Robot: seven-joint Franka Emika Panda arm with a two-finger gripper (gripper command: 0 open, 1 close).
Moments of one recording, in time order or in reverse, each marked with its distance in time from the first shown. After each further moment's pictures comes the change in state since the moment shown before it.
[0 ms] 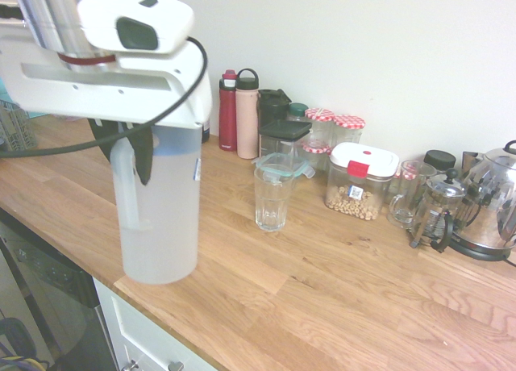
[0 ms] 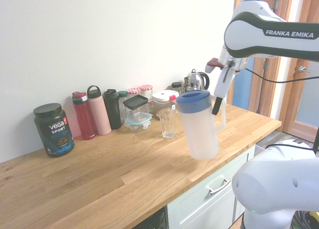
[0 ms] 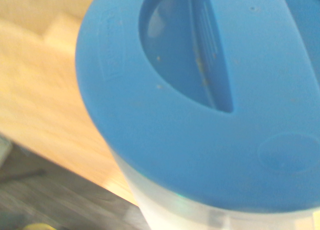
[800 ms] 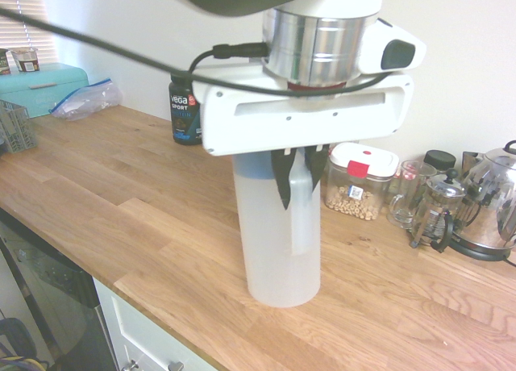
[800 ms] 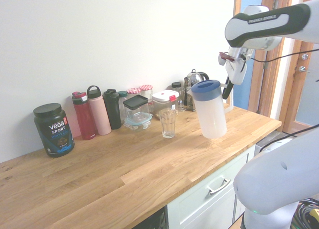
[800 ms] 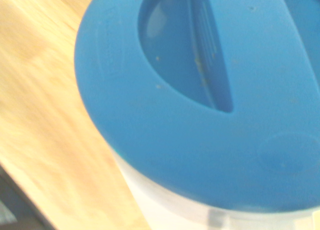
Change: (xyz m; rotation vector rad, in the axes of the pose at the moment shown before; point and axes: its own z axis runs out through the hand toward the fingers) arm 0.138 0.094 0.006 -0.060 -0.050 -0.277
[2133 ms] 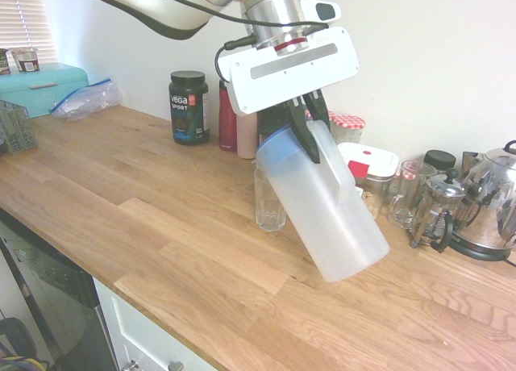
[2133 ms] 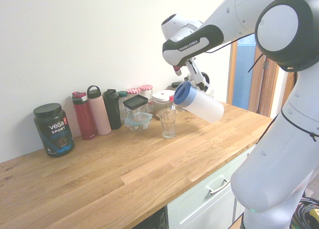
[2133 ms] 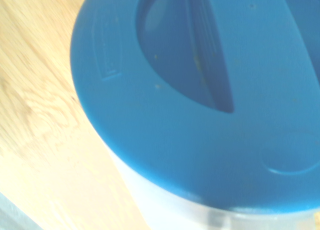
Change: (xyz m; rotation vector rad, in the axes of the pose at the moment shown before) arm 0.137 -0.101 0.040 -0.577 -0.289 -0.224
